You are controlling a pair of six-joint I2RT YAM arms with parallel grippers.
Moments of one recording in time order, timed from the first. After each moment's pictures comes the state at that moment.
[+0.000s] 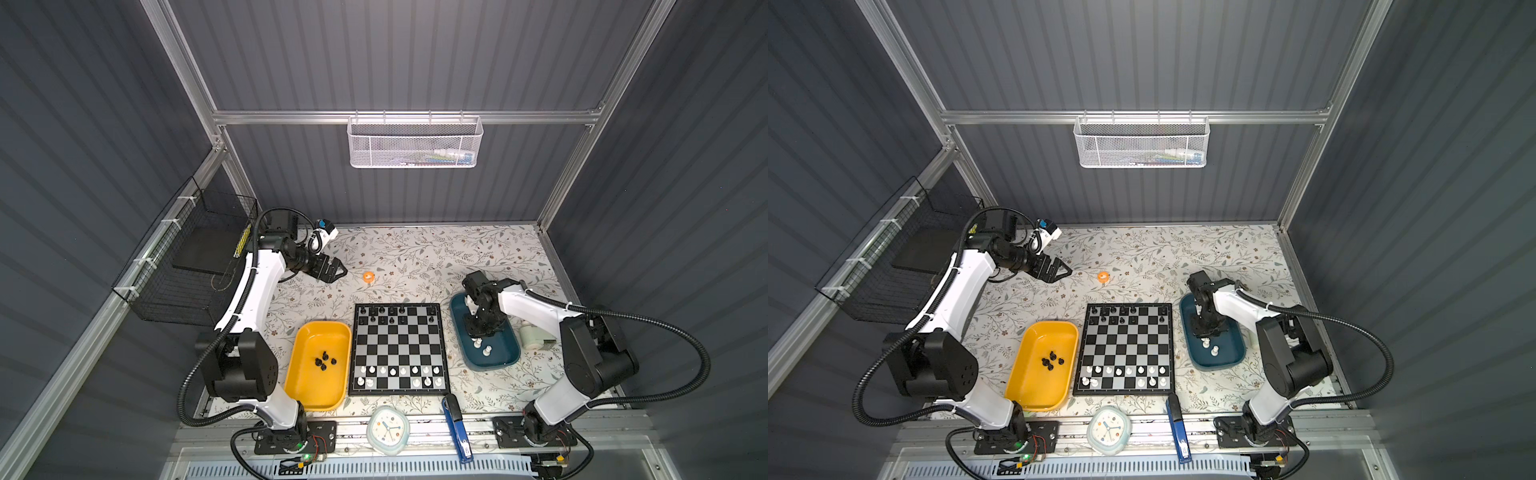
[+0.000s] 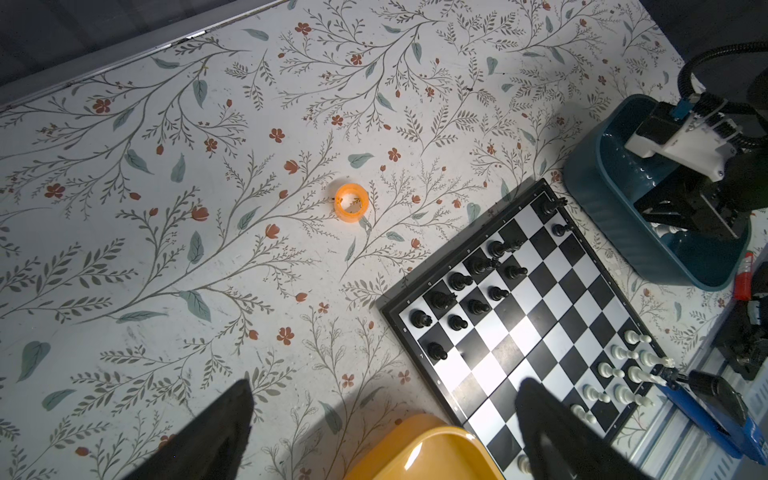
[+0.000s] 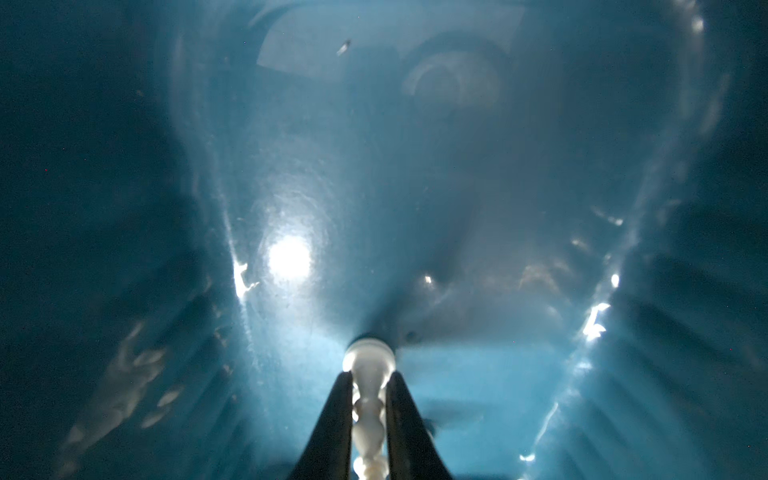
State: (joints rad) left arm -0.04 1.62 1.57 -1.04 0.53 0.46; right arm 0.40 1.64 0.98 -0.86 0.01 0.25
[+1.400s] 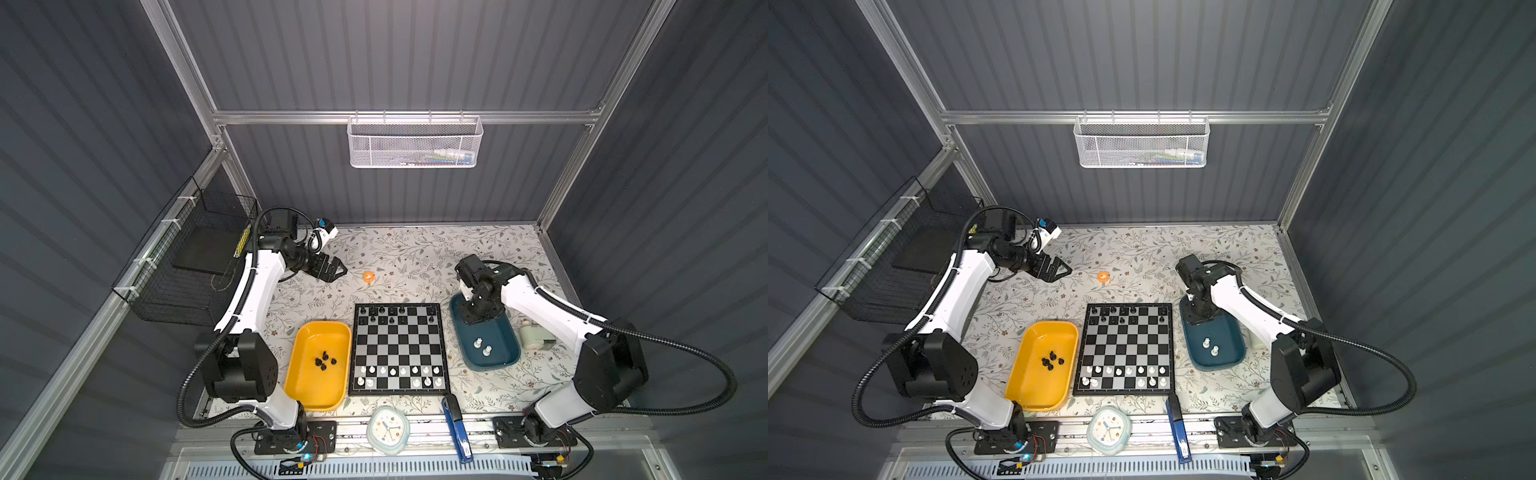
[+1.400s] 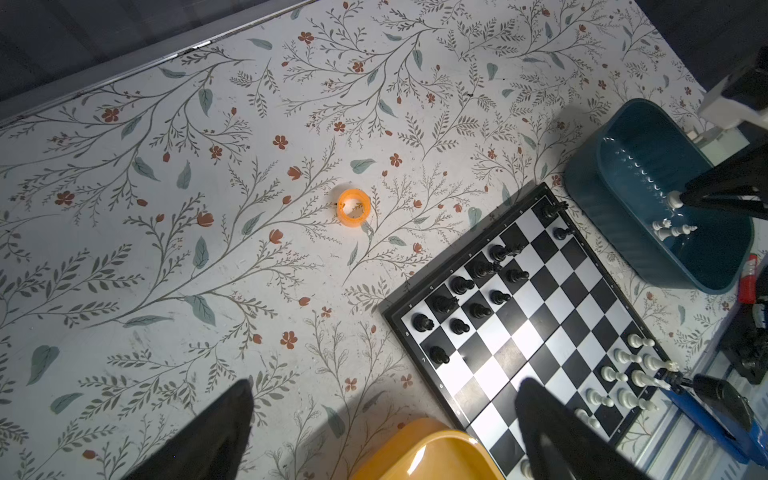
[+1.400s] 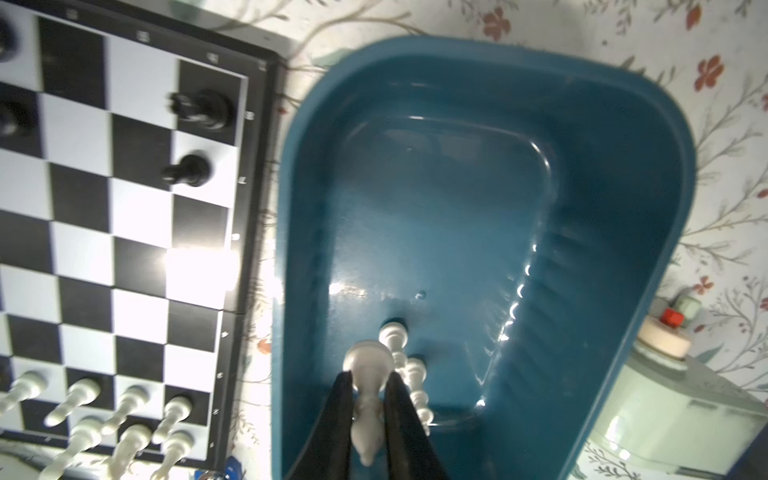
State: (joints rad) left arm -0.04 1.61 1.57 -1.02 0.52 0.46; right arm 0.53 1.56 1.23 -1.07 0.08 0.23
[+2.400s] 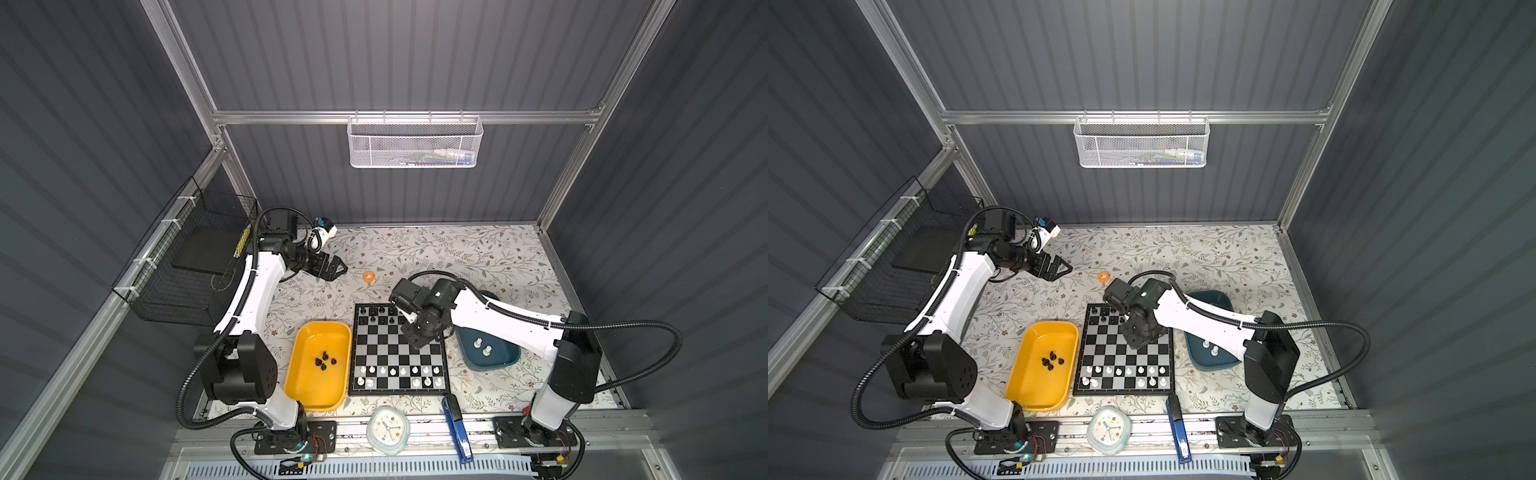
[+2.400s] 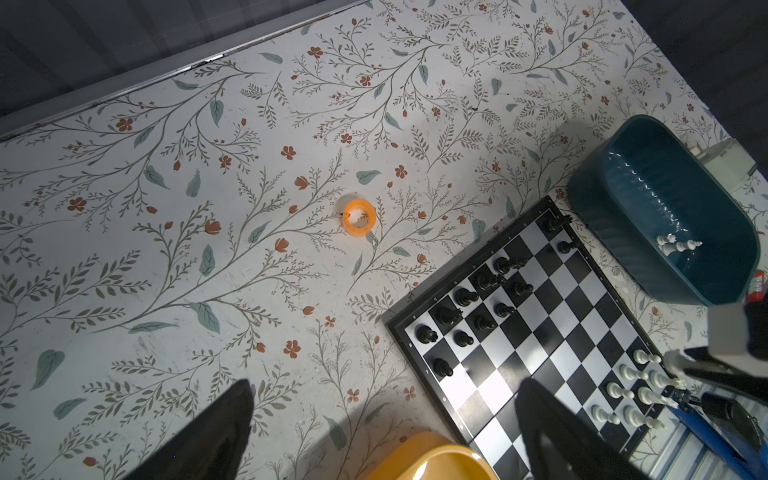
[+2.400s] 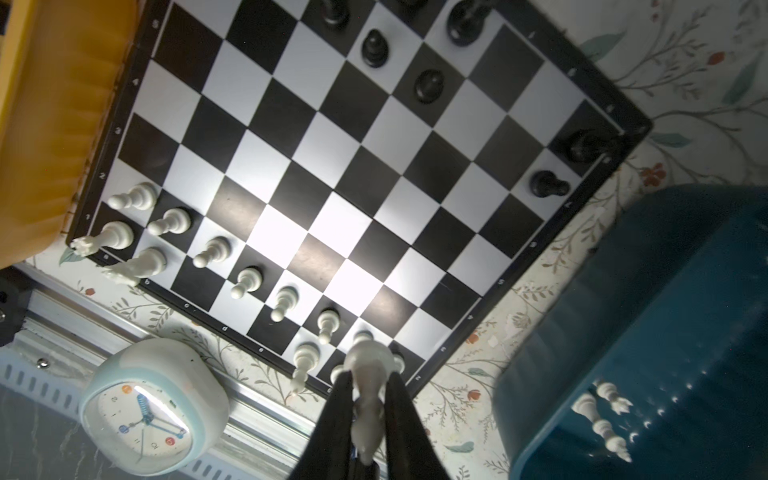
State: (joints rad) left arm -0.04 1.60 1.55 -0.97 0.53 0.43; right arm 1.02 1.75 1.49 -1.13 0.05 0.39
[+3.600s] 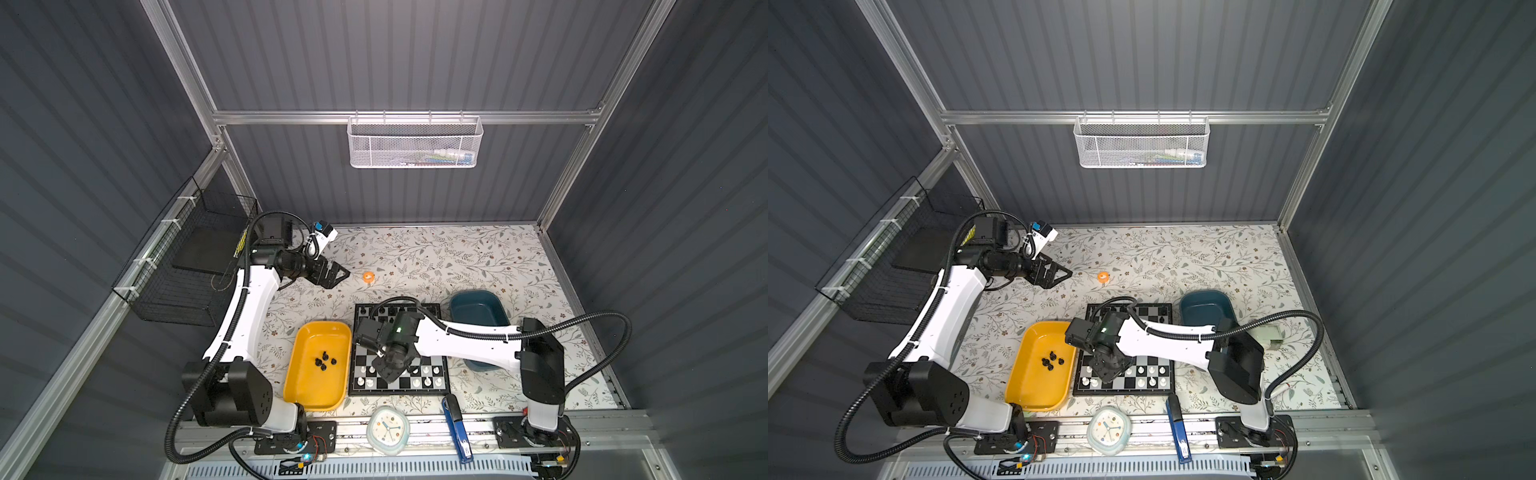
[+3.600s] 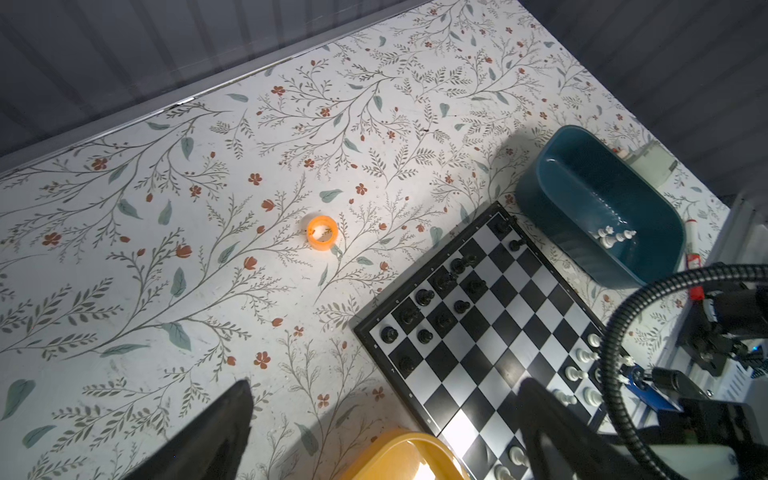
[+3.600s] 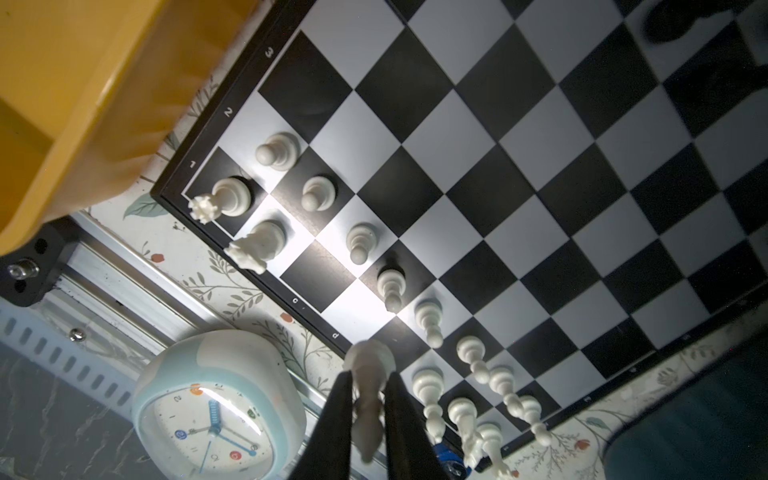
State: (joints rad) left arm -0.04 1.46 1.45 -0.97 0.64 0.46; right arm 1.24 1.91 1.57 -1.08 0.04 0.44
